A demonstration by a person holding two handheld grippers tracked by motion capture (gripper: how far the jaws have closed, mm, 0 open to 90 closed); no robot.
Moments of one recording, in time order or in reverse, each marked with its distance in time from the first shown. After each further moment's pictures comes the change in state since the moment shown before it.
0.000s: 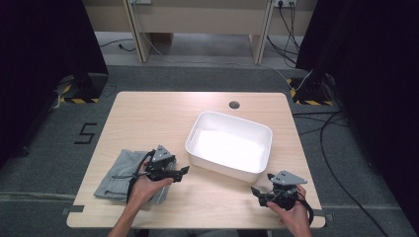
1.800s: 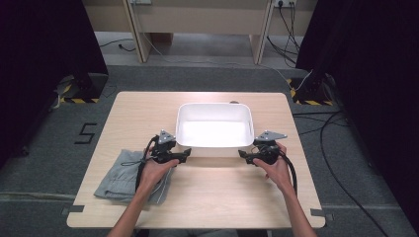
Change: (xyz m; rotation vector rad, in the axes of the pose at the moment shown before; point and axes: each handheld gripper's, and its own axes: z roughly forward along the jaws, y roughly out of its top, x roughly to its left) left arm 0.031 0.029 0.035 -0.029 0.111 -0.080; right arm -0.061 0.082 0.090 -0.018 0.068 -0.013
